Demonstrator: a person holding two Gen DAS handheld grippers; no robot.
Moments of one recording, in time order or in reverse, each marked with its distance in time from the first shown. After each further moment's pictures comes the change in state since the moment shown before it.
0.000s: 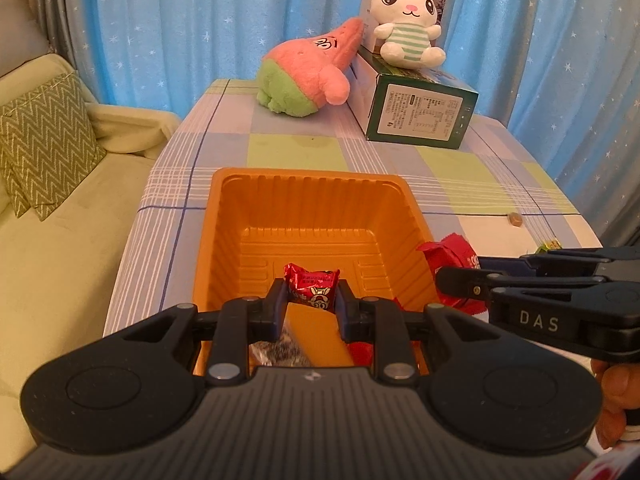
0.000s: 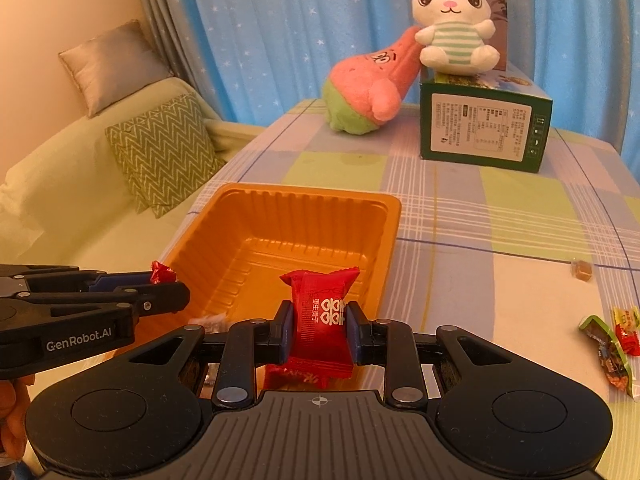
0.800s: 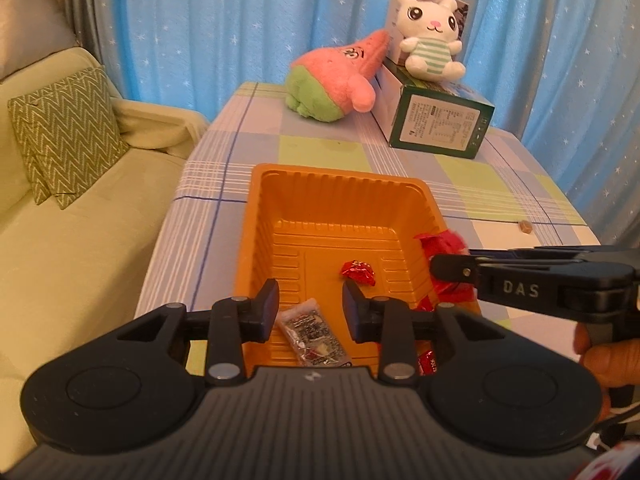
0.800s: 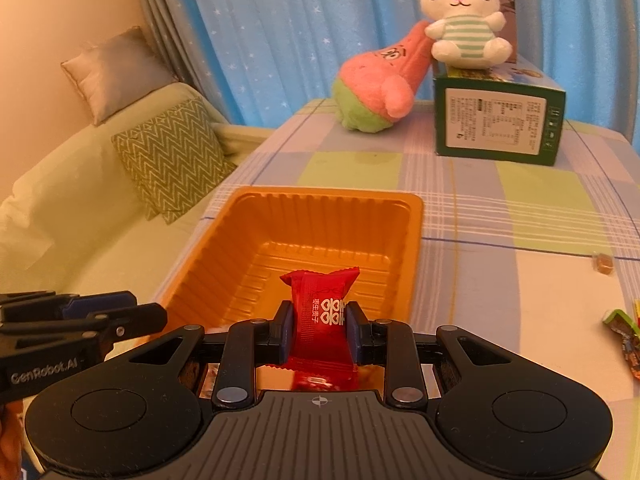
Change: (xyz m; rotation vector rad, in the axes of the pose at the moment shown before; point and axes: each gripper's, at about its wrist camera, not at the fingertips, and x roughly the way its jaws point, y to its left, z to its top) left arm -0.036 0.021 -0.016 -0.054 -0.029 0.044; right arm 0.010 0.013 0.005 0.026 -0.004 0.049
